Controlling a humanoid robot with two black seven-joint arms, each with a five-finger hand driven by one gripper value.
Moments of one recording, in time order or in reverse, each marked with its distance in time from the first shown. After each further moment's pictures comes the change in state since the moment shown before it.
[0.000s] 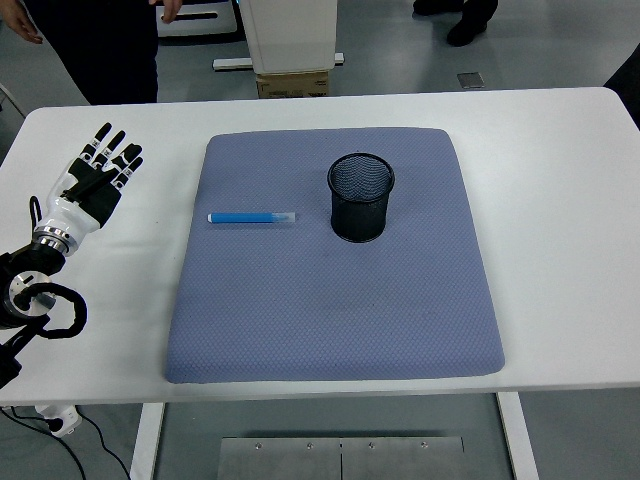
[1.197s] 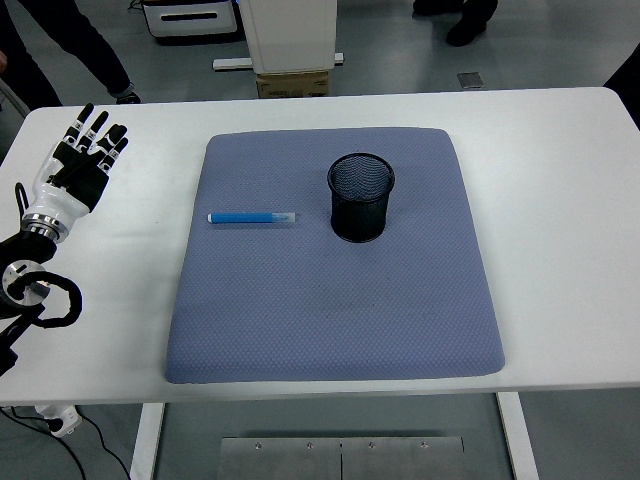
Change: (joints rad) left arm -0.016 0.019 -0.034 0.000 0.012 0.015 -0.033; right arm 0.000 0.000 0.000 0.000 0.000 0.000 0.000
